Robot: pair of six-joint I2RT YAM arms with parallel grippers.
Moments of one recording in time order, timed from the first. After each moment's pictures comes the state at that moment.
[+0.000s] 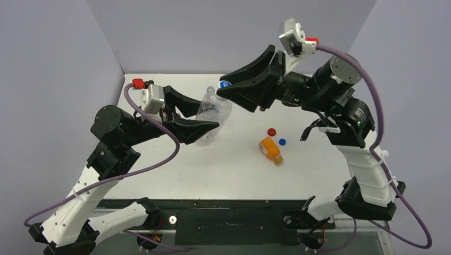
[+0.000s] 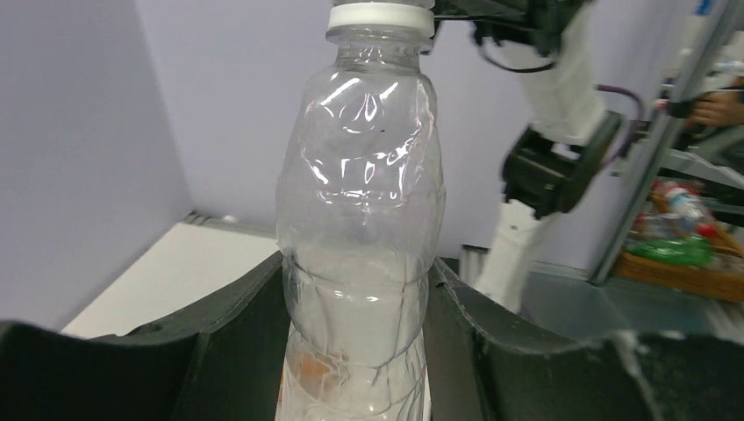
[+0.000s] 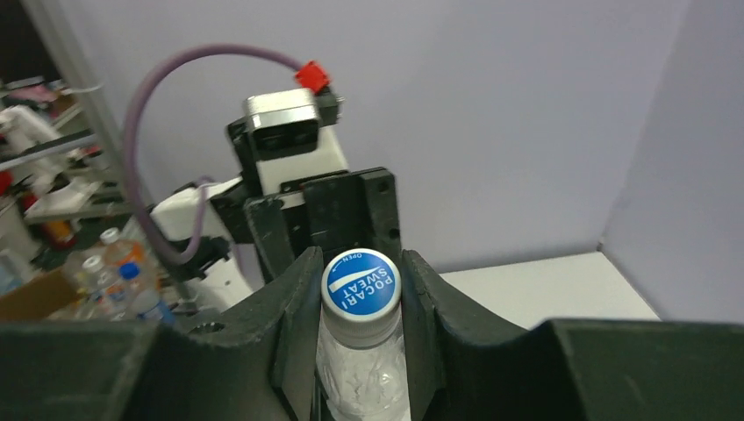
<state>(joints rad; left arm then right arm) -0.72 0.93 1.34 -0.08 0.52 -0.22 0.89 1.43 2.20 -0.52 -0.45 0.21</state>
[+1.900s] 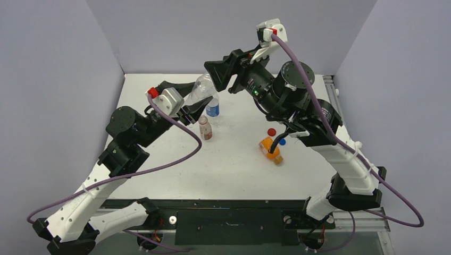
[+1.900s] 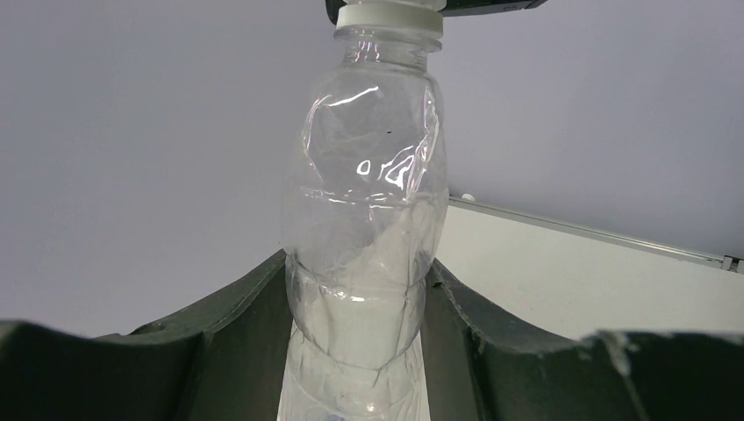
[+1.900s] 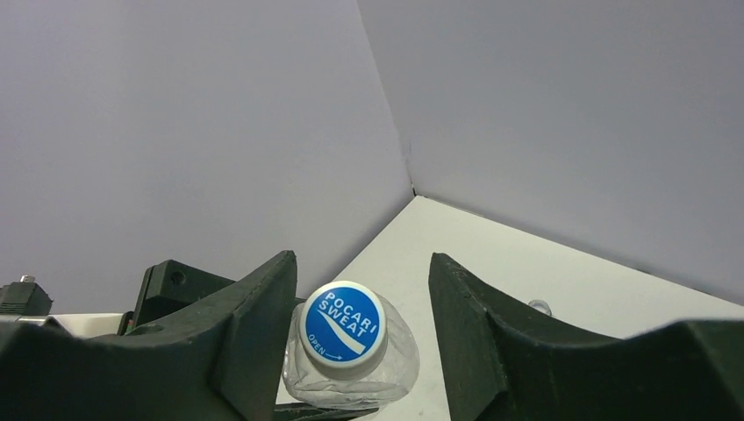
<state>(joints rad) -0.74 0.94 1.26 -0.01 0.16 0.20 1.09 1.53 2.24 -0.53 0.37 0.22</state>
